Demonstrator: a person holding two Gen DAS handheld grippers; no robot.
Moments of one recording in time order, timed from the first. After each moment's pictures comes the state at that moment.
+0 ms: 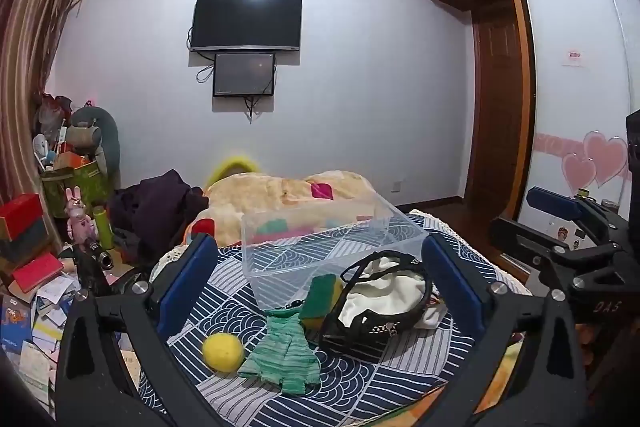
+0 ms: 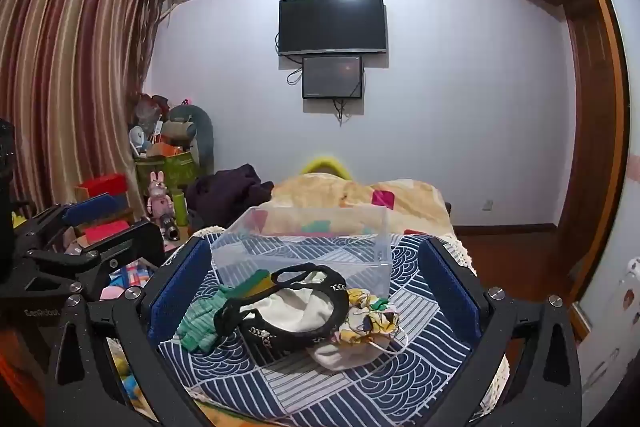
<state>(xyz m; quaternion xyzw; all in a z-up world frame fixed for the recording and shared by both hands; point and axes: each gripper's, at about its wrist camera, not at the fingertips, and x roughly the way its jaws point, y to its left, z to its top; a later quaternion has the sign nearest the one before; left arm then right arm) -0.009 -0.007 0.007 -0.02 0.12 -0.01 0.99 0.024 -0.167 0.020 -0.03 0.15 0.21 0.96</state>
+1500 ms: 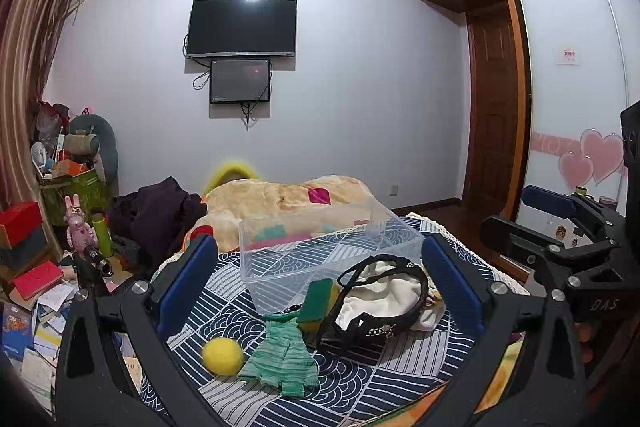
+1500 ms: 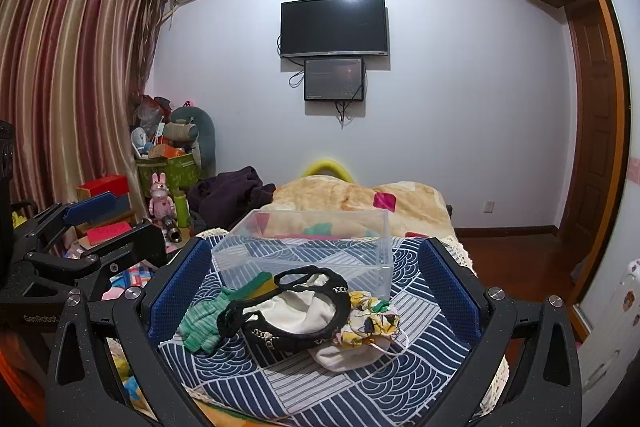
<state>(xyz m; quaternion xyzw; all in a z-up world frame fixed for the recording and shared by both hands) -0.014 -0.012 0.008 -0.01 0.11 -0.02 0.99 0.018 -0.170 0.026 -0.03 0.15 0.22 0.96</state>
